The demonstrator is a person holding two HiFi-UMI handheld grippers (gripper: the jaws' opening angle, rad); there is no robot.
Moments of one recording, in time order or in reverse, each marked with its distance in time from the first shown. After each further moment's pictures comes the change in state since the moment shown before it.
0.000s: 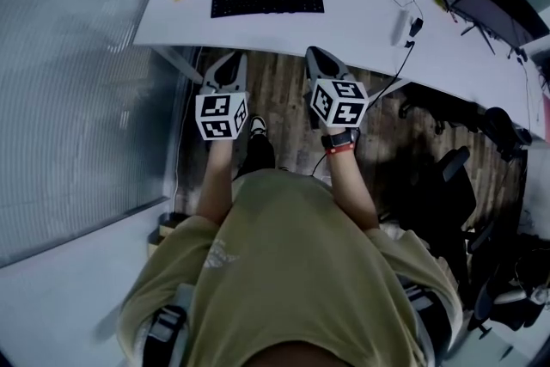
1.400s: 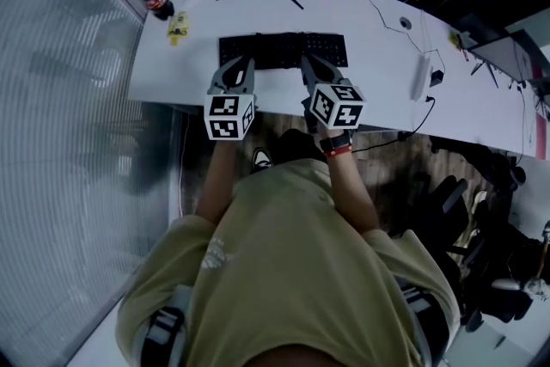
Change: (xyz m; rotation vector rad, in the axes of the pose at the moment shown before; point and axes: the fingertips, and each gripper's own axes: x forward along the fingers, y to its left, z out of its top) left arm 0.237 0.189 0.008 -0.057 0.078 -0.110; right arm 0.298 -0.016 0.035 0.049 0.094 -0.023
